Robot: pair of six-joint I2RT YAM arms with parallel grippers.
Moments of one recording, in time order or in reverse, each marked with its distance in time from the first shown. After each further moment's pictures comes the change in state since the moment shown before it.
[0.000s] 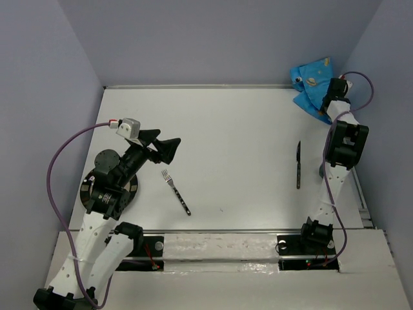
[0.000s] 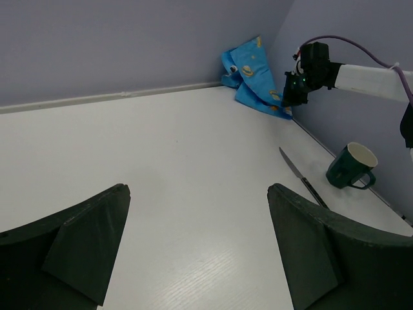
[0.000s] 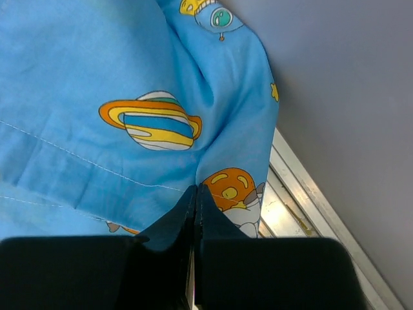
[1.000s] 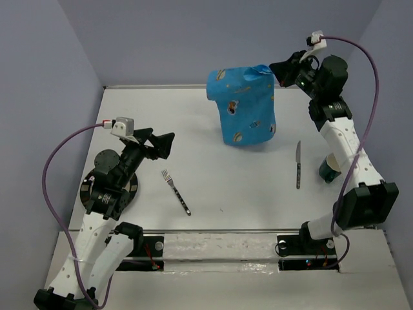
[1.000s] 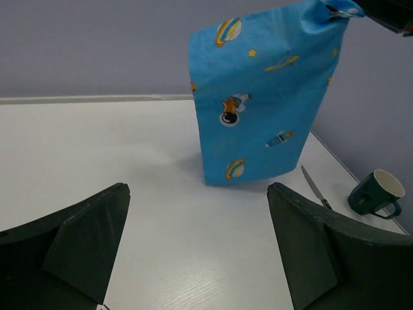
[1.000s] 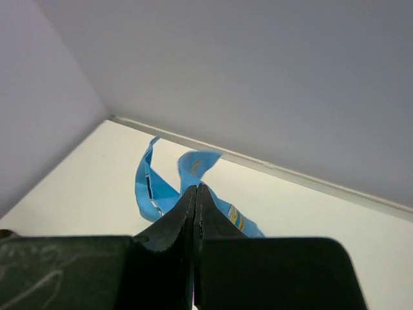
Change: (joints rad) left arm 0.007 -0.004 0.000 -0.008 -0.121 -0.023; right arm 0.420 -0.913 -0.480 0.346 -0.757 0.036
